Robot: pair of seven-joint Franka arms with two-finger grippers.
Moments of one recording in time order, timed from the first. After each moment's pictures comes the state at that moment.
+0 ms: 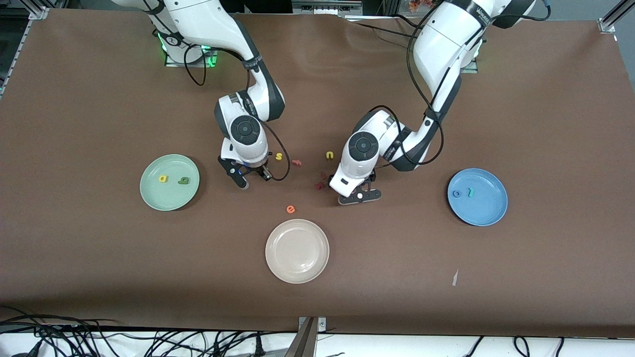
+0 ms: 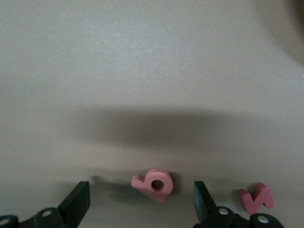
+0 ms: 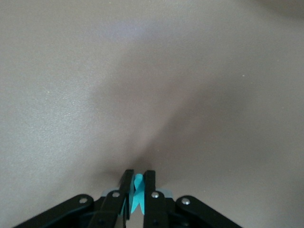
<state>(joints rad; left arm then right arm) -0.50 0.79 -0.15 -1.56 0.07 2.32 -0.85 0.92 0.63 -0.35 -1.89 0.22 2.38 1.31</state>
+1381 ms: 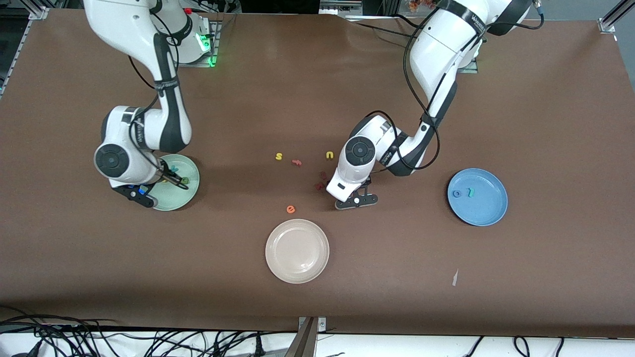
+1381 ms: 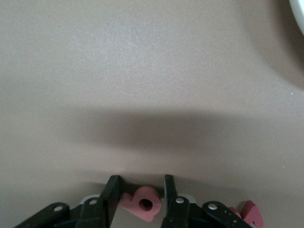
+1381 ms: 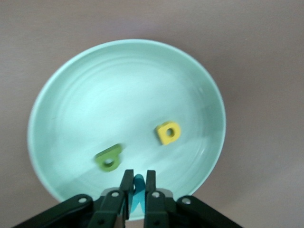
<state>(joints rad) -0.51 0.84 -0.15 -1.50 0.08 2.32 -0.85 0.75 0.57 -0.69 -1.93 0.28 2.10 0.38</state>
